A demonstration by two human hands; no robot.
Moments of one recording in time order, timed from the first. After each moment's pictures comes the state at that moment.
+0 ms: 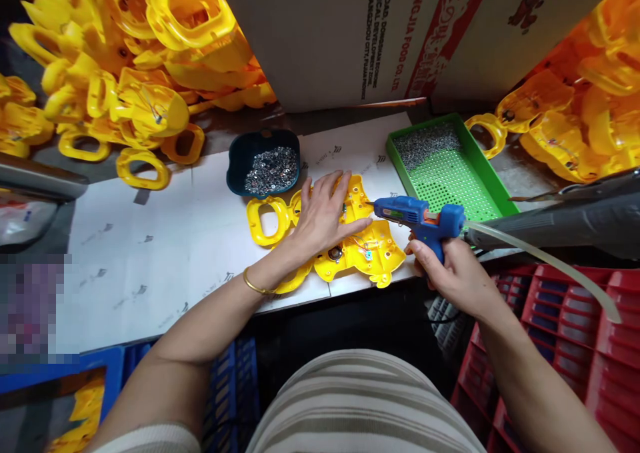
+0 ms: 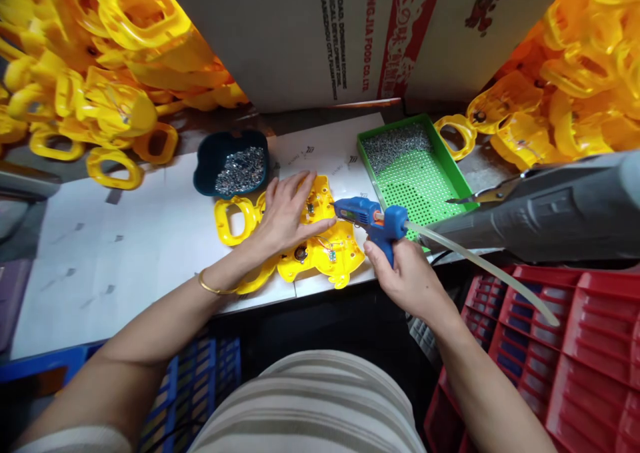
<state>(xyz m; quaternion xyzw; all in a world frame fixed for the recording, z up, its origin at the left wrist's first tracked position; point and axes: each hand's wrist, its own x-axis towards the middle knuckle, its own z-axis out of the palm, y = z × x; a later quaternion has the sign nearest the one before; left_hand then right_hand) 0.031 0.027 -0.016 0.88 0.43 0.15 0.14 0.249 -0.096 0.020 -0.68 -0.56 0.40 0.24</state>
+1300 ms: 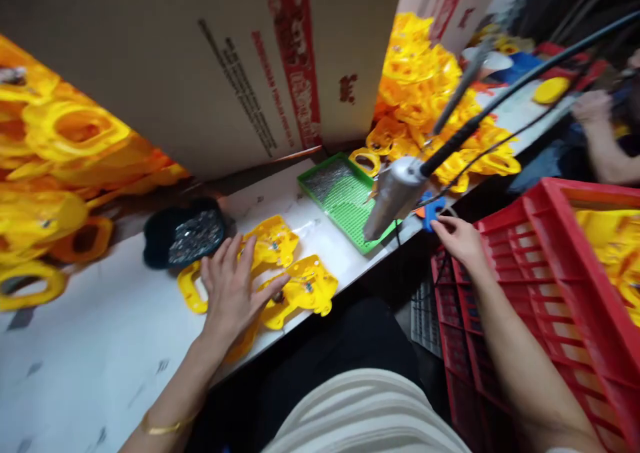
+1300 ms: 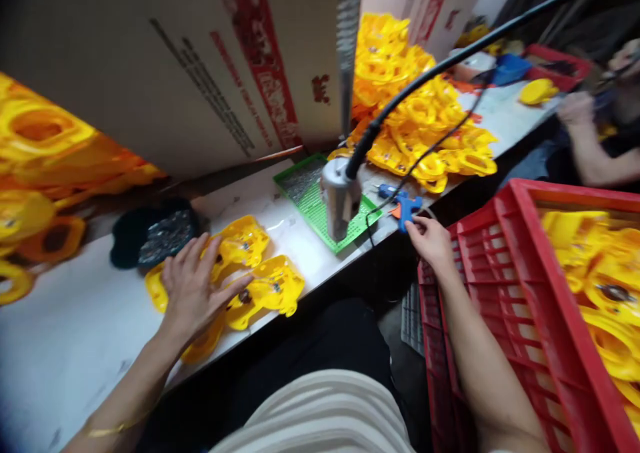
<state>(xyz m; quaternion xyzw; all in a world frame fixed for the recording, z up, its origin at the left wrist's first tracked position) -0.004 -0.008 -0.003 0.87 0.44 0.19 0.03 0.416 -0.157 -0.021 -0.87 -0.29 0.13 0.36</state>
